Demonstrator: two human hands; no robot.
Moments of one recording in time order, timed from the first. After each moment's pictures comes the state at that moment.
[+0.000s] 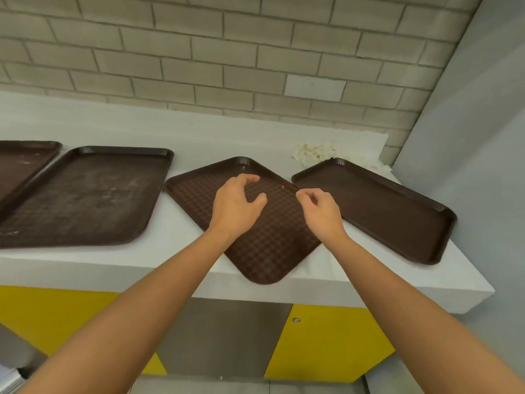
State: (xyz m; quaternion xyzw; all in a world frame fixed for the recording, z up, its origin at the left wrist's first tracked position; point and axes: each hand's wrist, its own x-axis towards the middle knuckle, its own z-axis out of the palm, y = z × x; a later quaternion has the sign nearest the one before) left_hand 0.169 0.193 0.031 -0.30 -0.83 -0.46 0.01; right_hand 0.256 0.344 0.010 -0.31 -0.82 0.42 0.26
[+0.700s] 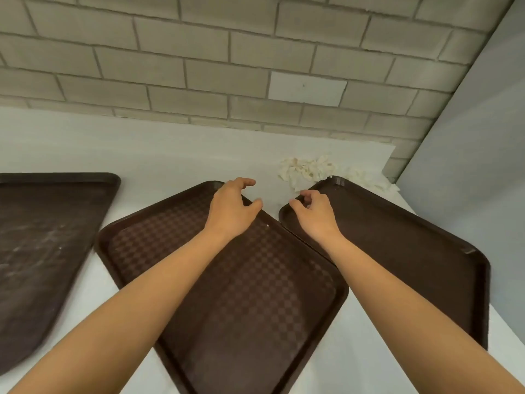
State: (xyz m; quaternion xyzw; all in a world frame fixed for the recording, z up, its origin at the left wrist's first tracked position) left_hand 0.028 0.345 0.007 -0.33 -0.84 -0.42 -0.02; right_hand 0.126 0.490 -0.005 -0.36 -0.83 0.38 0.21
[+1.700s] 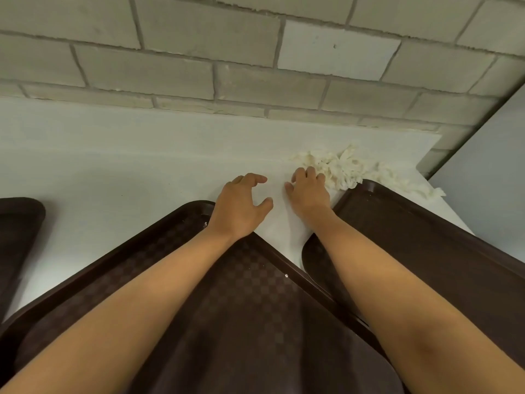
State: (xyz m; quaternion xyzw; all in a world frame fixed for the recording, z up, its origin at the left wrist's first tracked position) left_hand -0.106 0.449 -0.057 -0.40 -0.83 -0.39 -0.07; right_hand -0.047 0.608 -0.077 -0.39 -0.91 0.06 0.07
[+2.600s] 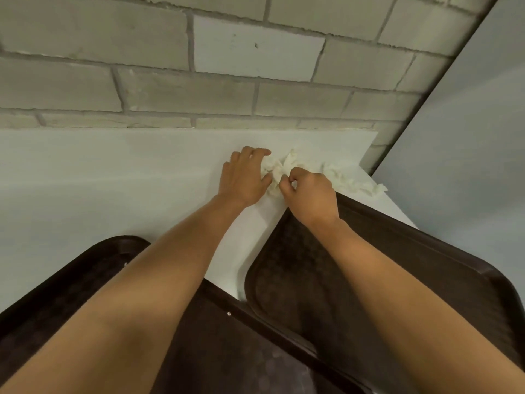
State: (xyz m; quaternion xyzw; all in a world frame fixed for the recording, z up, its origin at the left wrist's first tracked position) left_hand -0.111 0.616 -0.061 -0.52 -0.80 -0.30 0.03; right_hand 0.025 0.650 -0.027 -0.40 -0.88 0.08 0.24
